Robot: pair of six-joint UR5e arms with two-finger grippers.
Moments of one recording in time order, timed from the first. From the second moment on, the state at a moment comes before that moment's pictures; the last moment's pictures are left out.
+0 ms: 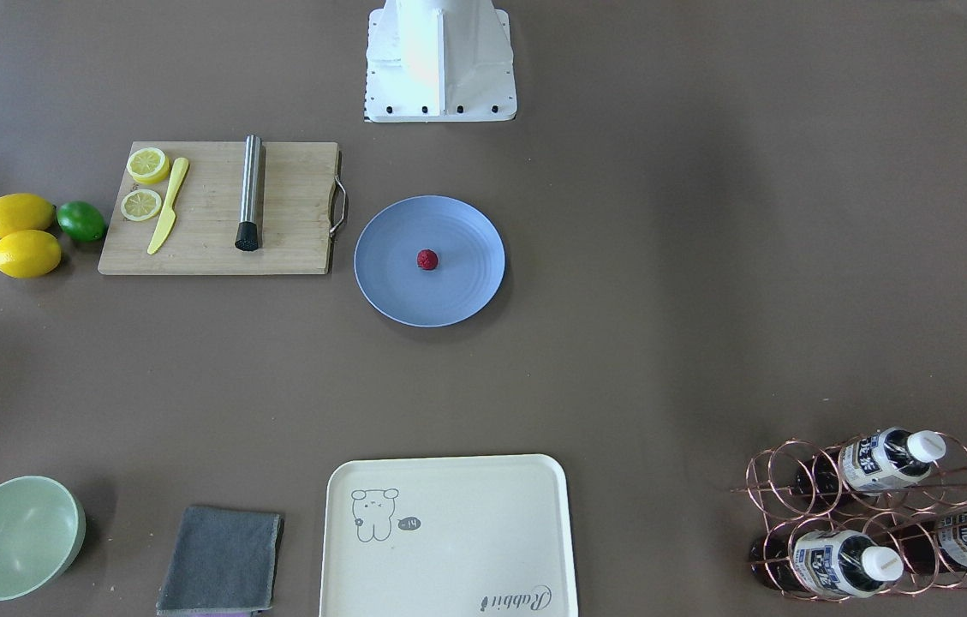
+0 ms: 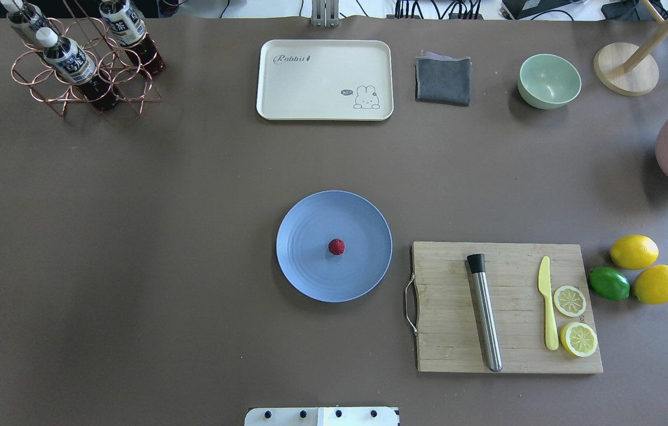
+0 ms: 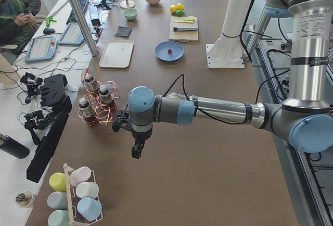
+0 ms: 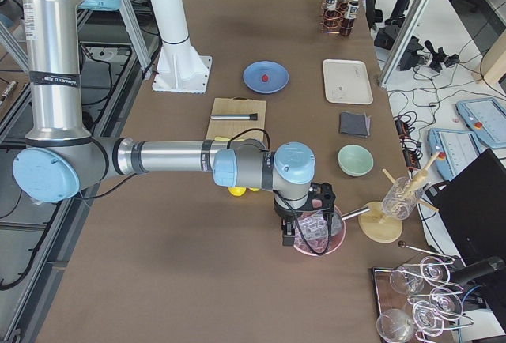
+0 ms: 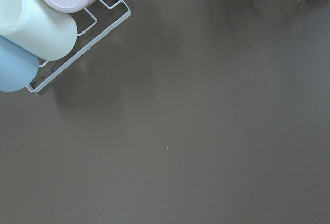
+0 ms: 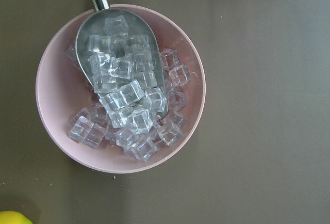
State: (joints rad) left arm -1.61 -1.53 -1.73 -1.58 -2.30 0.18; right arm 1.65 -1.58 1.65 -1.64 2.32 -0.05
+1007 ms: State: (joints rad) left arm -1.60 -1.53 -1.71 -1.63 -2.30 0.18; right arm 1.65 -1.59 1.65 -1.63 2.32 -0.04
